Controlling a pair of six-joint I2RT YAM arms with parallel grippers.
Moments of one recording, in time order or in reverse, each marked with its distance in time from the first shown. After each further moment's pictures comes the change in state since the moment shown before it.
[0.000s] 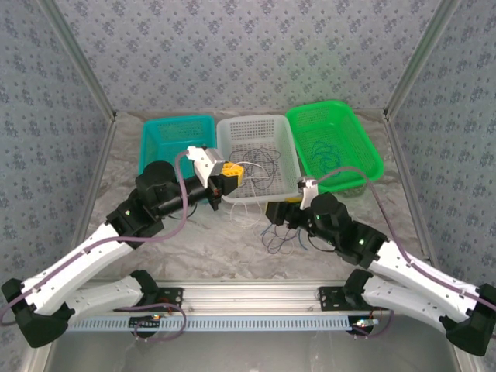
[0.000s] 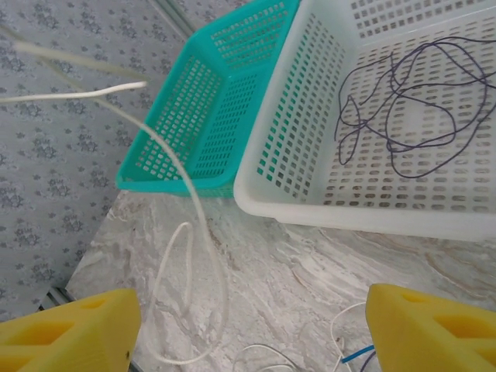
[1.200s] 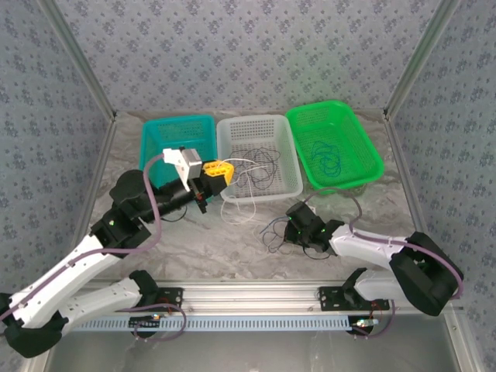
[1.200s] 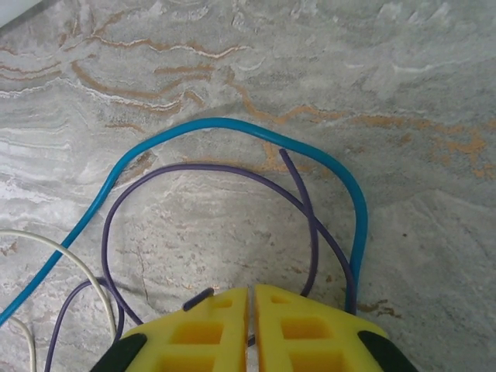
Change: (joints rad) left arm 0.000 -0.112 -0.016 0.091 0.035 -0.056; right arm -0.153 0.454 -0.226 0.038 -0.007 0.229
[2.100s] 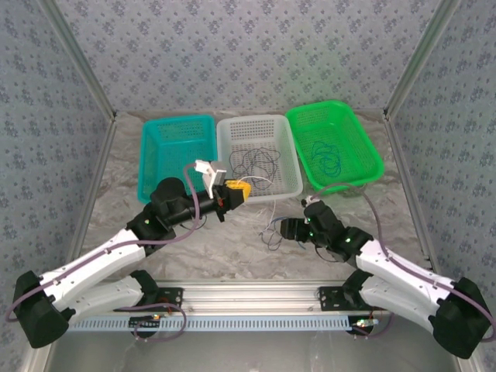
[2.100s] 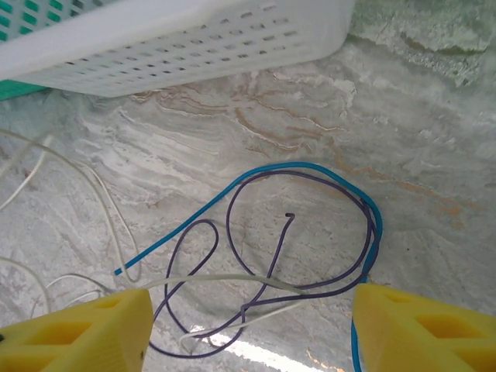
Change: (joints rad) left arm 0.013 0.110 -0.274 0.235 0.082 -0.242; right arm -0.020 -0.366 -0.013 -0.114 -0.059 -0.230
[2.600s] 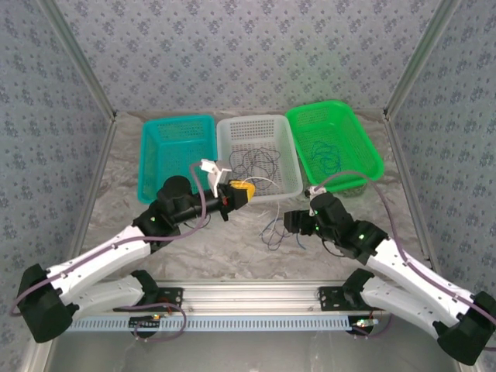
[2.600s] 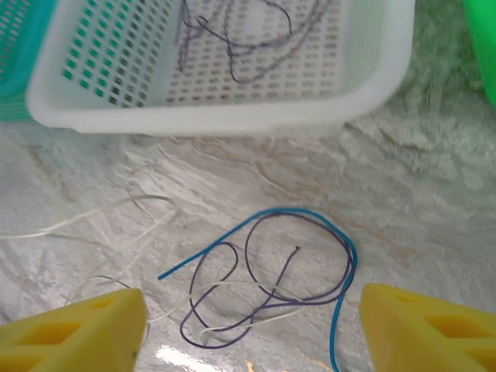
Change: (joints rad) left arm 0.002 0.048 0.000 0.031 0.023 -0.031; right arm 0.011 -0.084 0.190 -0.230 0.072 -0.129
